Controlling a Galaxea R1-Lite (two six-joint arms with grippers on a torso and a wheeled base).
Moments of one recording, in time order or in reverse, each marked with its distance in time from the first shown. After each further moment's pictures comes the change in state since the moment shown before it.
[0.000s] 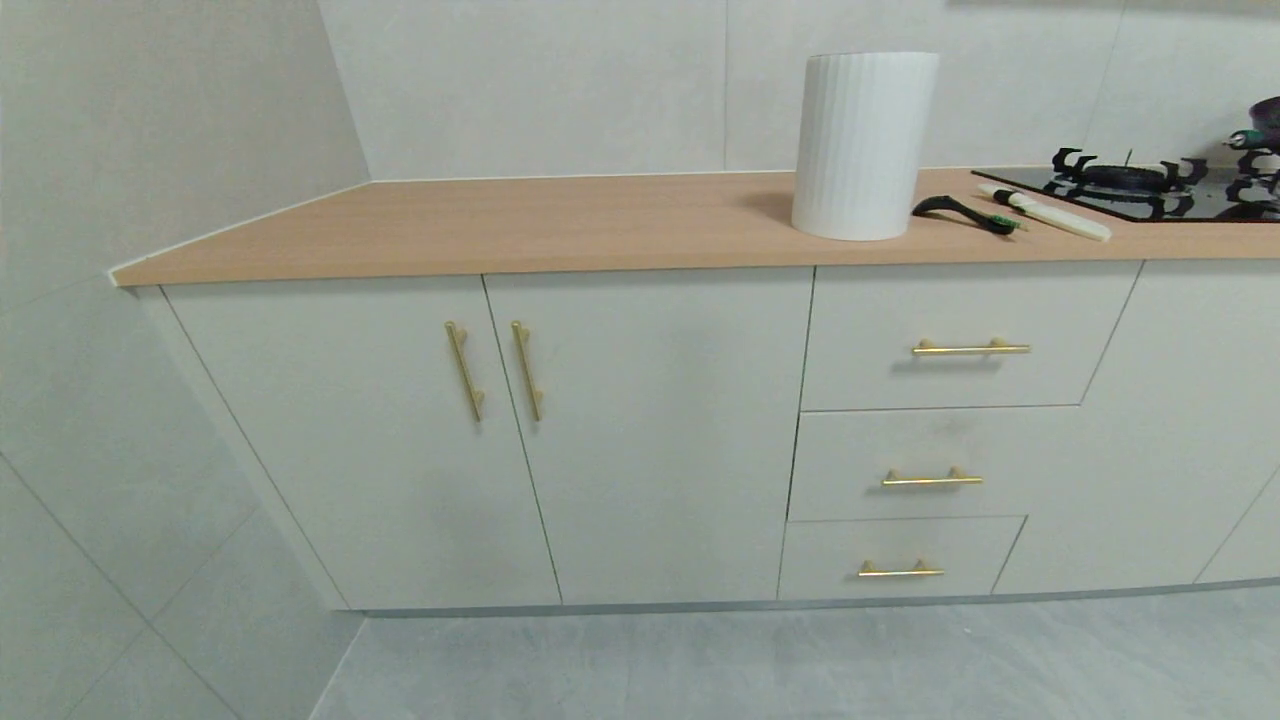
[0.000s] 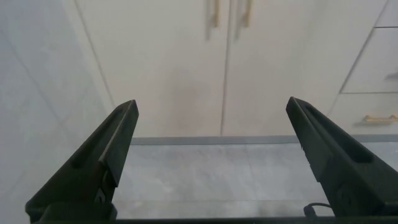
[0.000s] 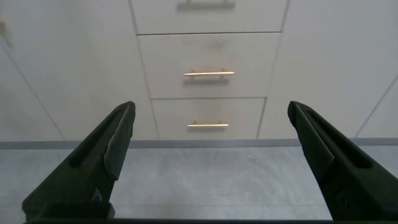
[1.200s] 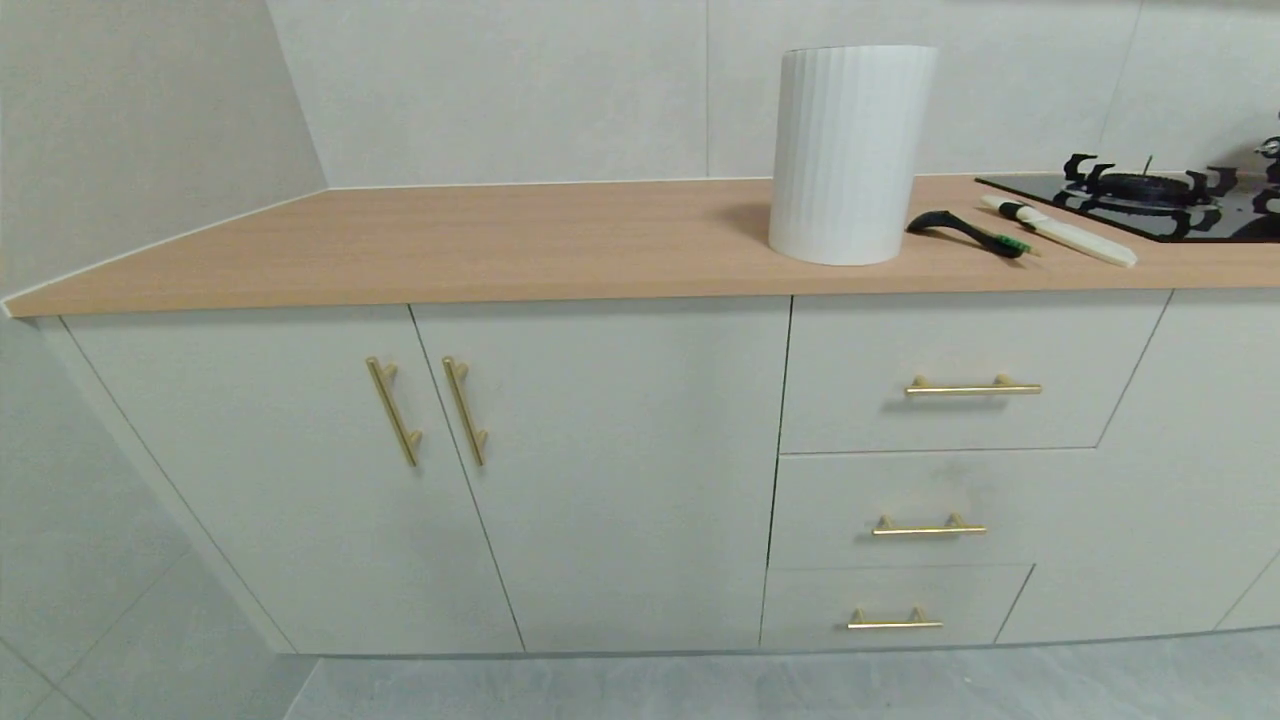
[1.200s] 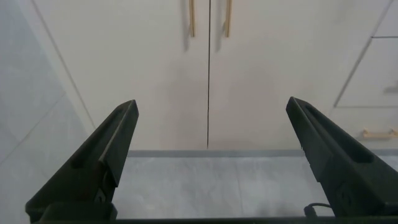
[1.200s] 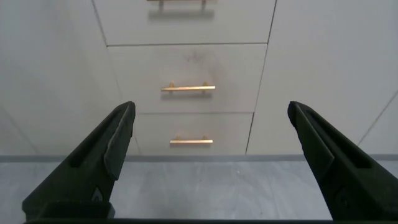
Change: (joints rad) left arm 0.000 0.000 0.000 0.000 0.000 0.000; right arm 0.000 0.001 0.001 -0.001 -0.002 0.000
